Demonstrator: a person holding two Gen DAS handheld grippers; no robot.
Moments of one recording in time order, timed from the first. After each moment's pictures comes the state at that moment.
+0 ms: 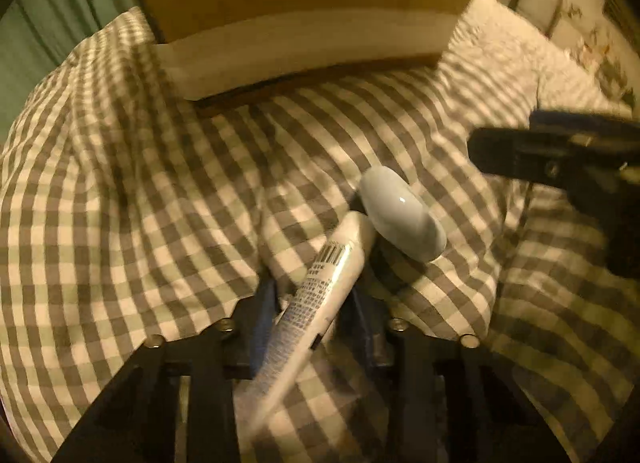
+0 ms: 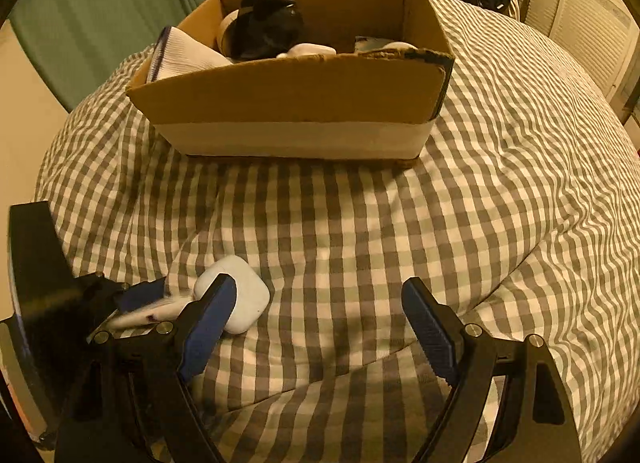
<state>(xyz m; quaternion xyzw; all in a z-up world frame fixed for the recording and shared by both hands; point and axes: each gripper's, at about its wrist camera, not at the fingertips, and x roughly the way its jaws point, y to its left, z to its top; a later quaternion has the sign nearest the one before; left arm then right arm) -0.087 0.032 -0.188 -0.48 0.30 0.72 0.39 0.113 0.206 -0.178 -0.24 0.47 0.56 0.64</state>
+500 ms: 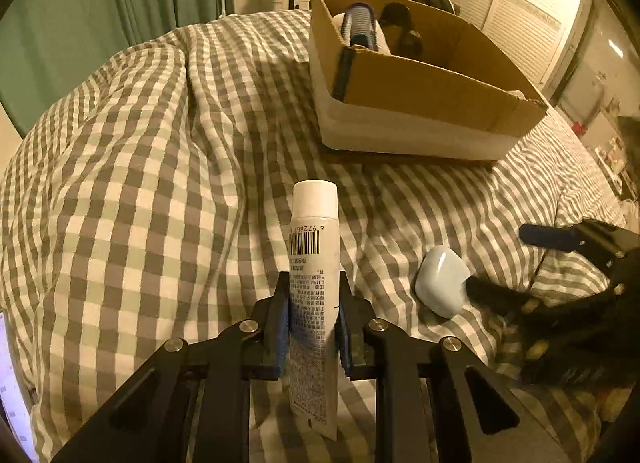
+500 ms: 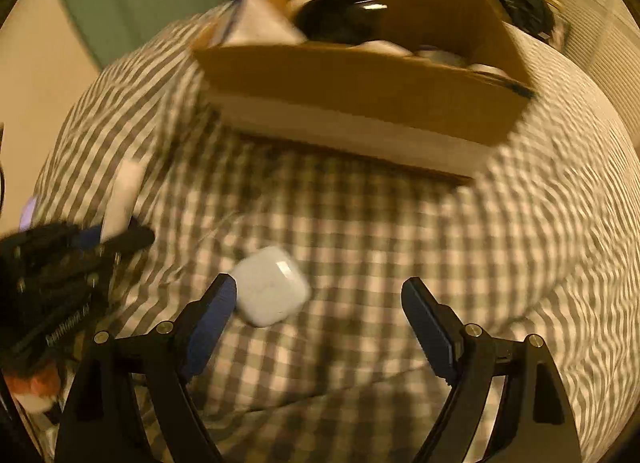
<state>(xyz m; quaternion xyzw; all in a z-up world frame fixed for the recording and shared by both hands) -0.123 -0.017 -0.142 -0.47 0.18 0.80 0.34 0.069 0.226 -0.176 -0.31 0.43 0.61 0.59</state>
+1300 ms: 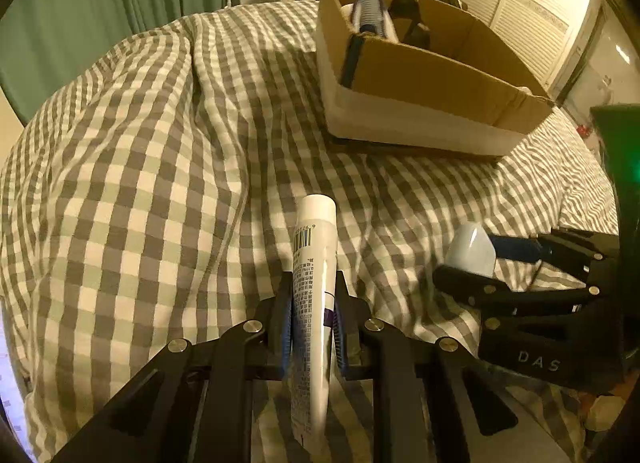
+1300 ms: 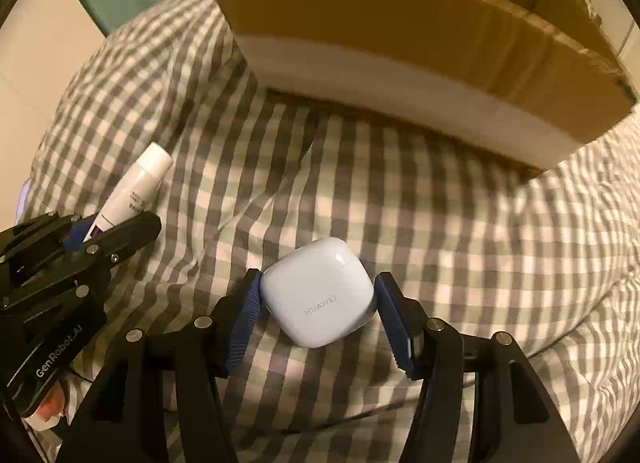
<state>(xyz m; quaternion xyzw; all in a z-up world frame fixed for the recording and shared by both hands) -0.120 -0.012 -0.146 -0.48 0.18 0.79 0.33 0.058 0.252 -0.197 -0.32 0.47 0.61 0.56</state>
